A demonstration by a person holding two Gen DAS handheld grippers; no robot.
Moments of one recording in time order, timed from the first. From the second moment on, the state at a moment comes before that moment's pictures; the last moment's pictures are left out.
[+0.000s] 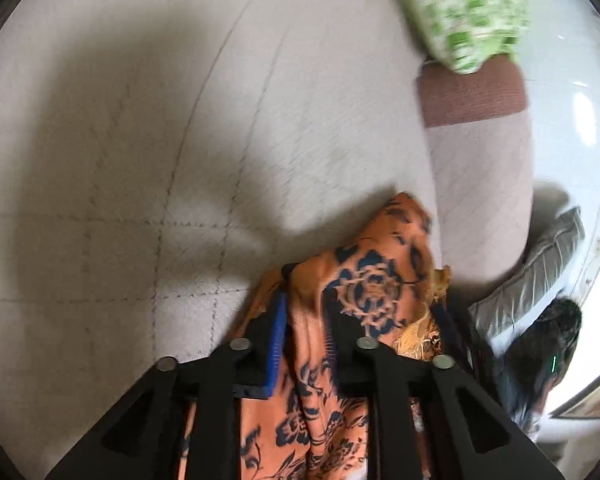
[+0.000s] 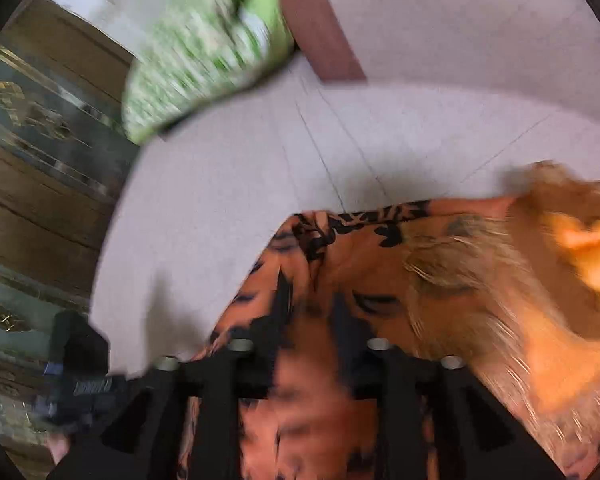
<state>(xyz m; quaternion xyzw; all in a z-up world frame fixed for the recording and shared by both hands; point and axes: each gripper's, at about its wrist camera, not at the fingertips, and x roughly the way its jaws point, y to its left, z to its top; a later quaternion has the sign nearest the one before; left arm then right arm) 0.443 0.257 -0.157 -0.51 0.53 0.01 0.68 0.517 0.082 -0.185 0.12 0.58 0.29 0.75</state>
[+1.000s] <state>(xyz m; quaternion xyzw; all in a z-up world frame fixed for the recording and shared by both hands) 0.400 0.089 -0.149 -0.26 0.59 -0.15 0.75 0.271 -0.153 -0.199 0.14 0.57 0.08 0.81</state>
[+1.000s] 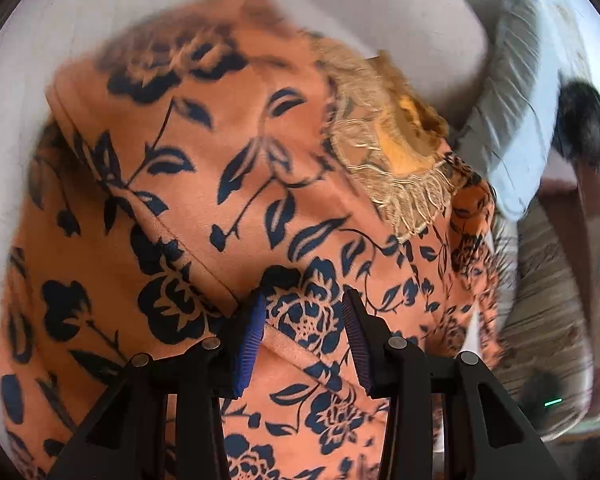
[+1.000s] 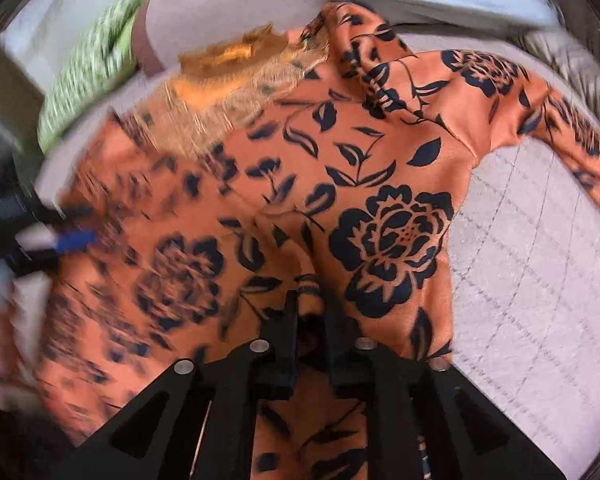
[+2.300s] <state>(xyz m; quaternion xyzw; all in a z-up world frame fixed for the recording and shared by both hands) 0.289 -0.102 -0.099 -0.18 0.57 -0.24 0.76 0.250 -0.494 -0.188 0.53 0.37 -0.27 0.72</state>
